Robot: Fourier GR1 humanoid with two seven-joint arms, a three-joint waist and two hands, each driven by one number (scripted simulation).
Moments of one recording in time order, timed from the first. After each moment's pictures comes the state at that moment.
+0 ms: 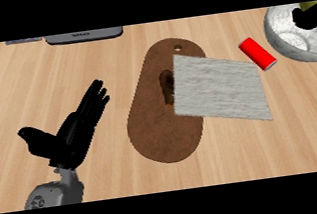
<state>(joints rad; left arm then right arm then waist) -0.12 0.04 -0.08 -1.61 0.16 -0.12 0.21 -0.78 -0.42 -0.19 -1.41 1.04 0.27 0.56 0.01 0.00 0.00</state>
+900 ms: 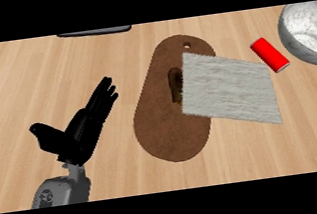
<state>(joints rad) -0.15 0.02 -0.10 -1.58 0.15 -0.14 0.20 -0.96 -0.62 -0.30 -0.50 1.15 -0.15 0.23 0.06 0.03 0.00</state>
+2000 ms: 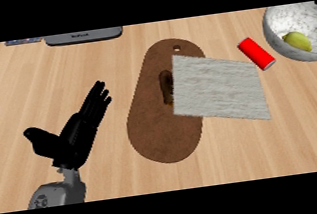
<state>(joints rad) -0.11 0.03 -0.09 -1.59 0.15 -0.12 0.20 -0.96 -0.57 -0.80 -0.48 0.58 -0.27 -0.37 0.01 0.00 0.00</state>
